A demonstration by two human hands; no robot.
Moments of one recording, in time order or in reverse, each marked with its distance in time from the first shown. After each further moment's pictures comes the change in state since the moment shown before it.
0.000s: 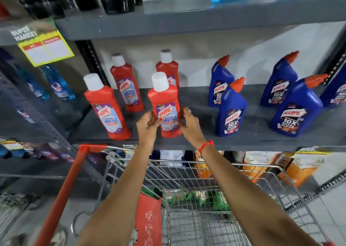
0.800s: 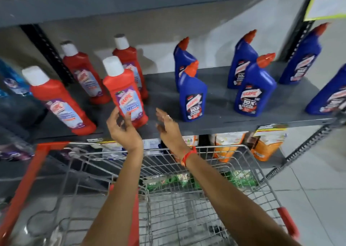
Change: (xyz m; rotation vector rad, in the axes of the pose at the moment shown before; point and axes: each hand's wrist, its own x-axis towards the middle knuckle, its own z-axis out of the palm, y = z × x) left_hand -0.059 -0.001 0.070 -0.060 0.547 0.171; right_hand -0.051 0.038 -0.038 0.043 -0.035 0.066
